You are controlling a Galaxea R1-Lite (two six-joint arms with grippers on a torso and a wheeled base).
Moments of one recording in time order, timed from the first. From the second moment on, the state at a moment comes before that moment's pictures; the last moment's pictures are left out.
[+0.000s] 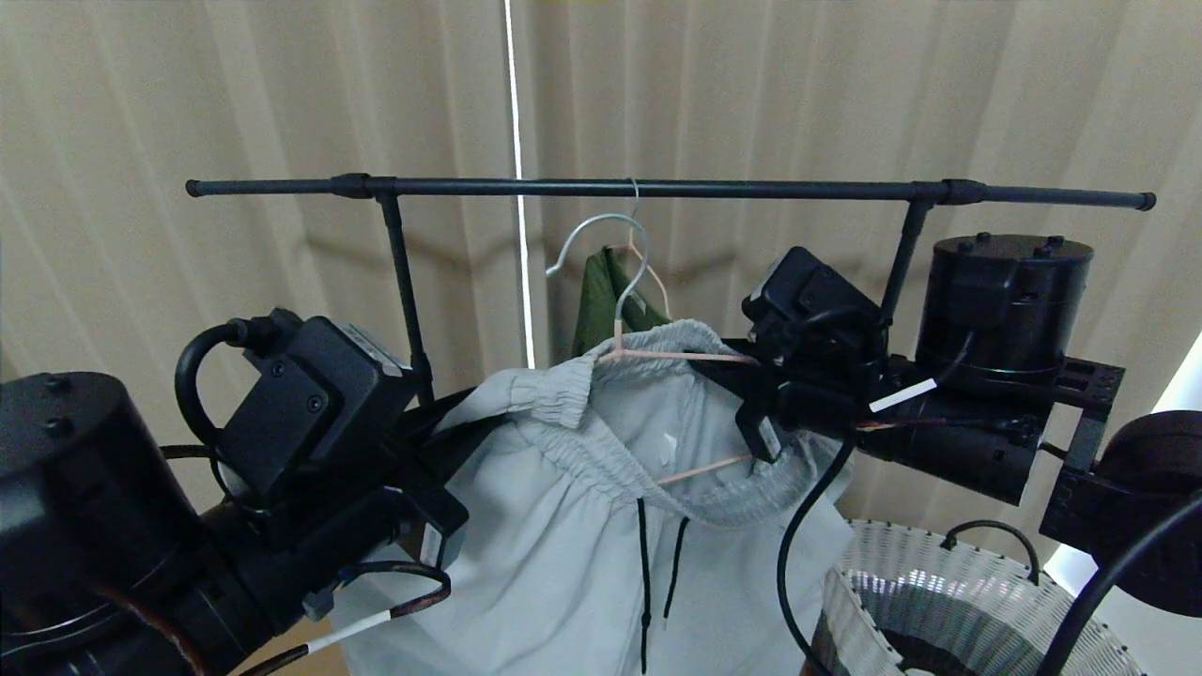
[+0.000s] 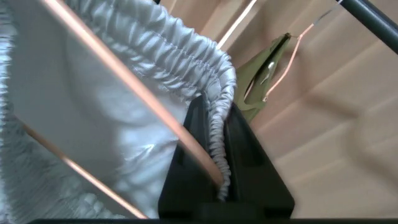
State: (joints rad) left arm -0.74 1.42 -0.46 -0.91 0.21 0.37; right arm 0.62 1.70 -0.89 -0.60 0.05 -0.44
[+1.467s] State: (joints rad) left arm -0.60 1.46 -0.32 -0.91 0.15 0.30; right arm 0.45 1.43 -0.75 -0.60 0.01 -0.34
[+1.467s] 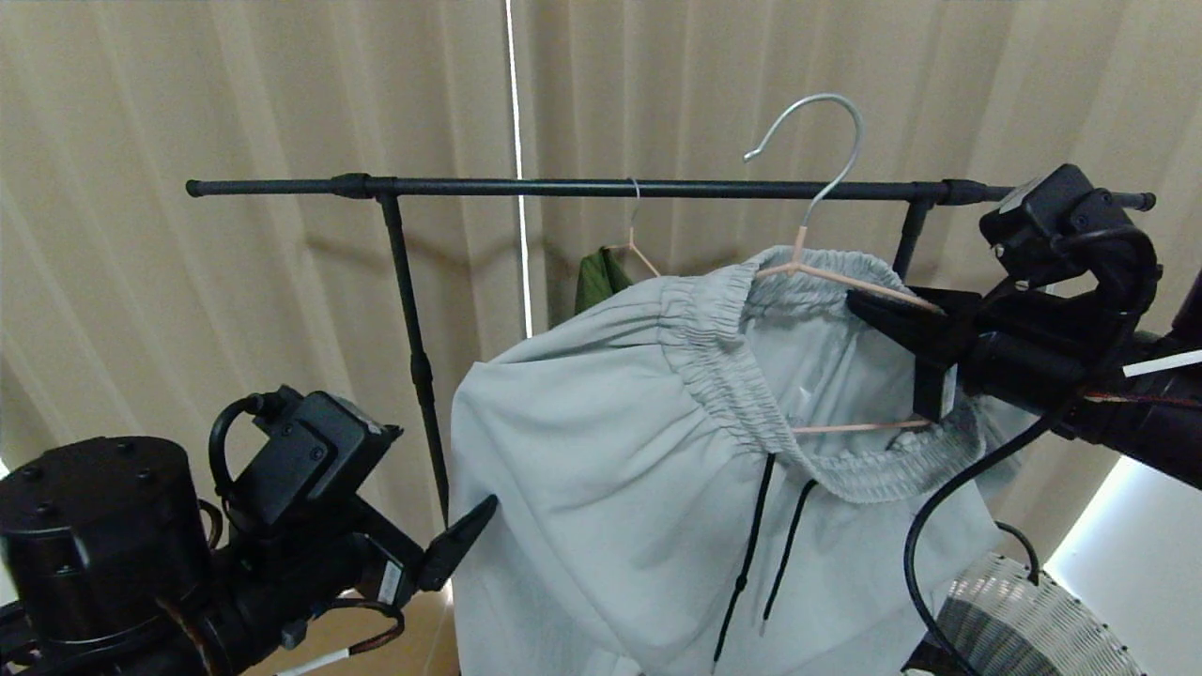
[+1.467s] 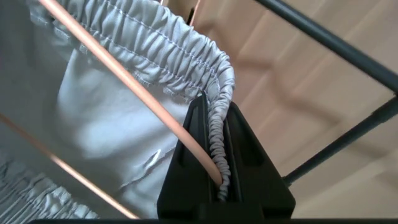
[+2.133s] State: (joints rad) left arm -0.44 1.52 -0.27 -0.96 0.16 0.30; right arm 0.41 1.39 -0.75 -0.60 0.00 -0.35
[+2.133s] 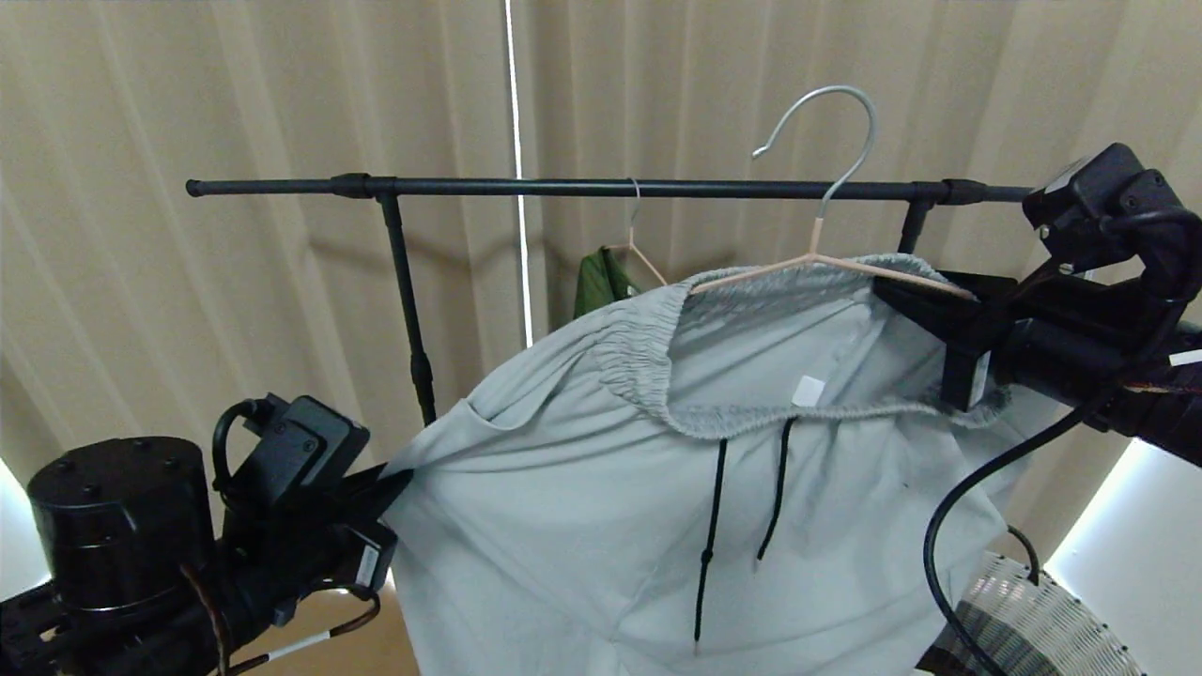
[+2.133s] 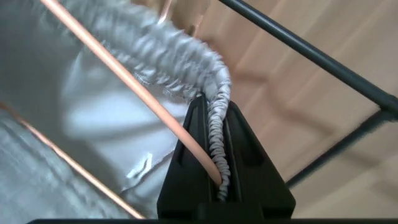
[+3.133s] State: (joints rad) left arm -0.40 1.37 -0.19 -1.02 0.15 0.27; right arm 0.29 1.37 -0.72 -0.53 -0.06 -0.36
